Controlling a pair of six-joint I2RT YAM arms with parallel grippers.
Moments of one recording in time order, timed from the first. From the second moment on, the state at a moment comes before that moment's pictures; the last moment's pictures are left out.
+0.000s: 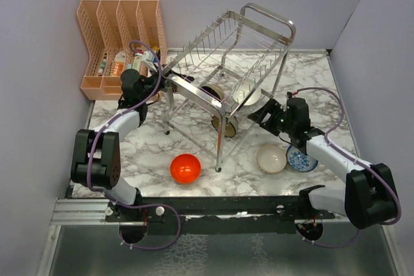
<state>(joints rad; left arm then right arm) -0.11 1.56 0.89 0.74 0.78 -0.73 0.28 1.23 0.59 0.06 -0.25 0.79</state>
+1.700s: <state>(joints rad) -0.11 1.56 0.92 0.67 0.78 -0.69 0.24 1.56 0.72 0.42 0.07 0.79</state>
